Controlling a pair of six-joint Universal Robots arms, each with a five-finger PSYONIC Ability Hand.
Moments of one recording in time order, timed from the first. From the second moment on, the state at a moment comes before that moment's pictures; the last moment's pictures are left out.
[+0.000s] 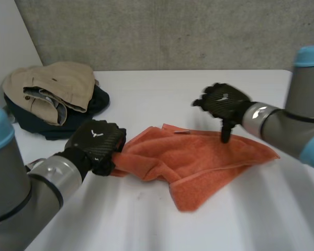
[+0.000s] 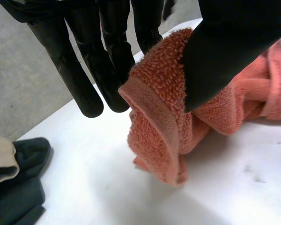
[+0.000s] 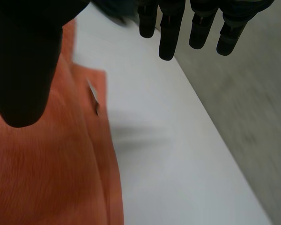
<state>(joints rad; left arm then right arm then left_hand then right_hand) 4.18 -1.66 -1.77 3.12 -1.48 3.45 1.94 -0.98 1.11 0.25 1.17 2.36 1.15 1.20 1.19 1.20 0.98 0.22 0.36 0.20 0.20 0.05</state>
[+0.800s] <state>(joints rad) 4.30 -1.77 -1.38 3.65 -1.39 3.54 2.07 -0.92 0.78 -0.30 1.38 2.48 1.15 1.20 1.19 1.20 0.98 1.07 1.16 1.18 1.19 0.95</state>
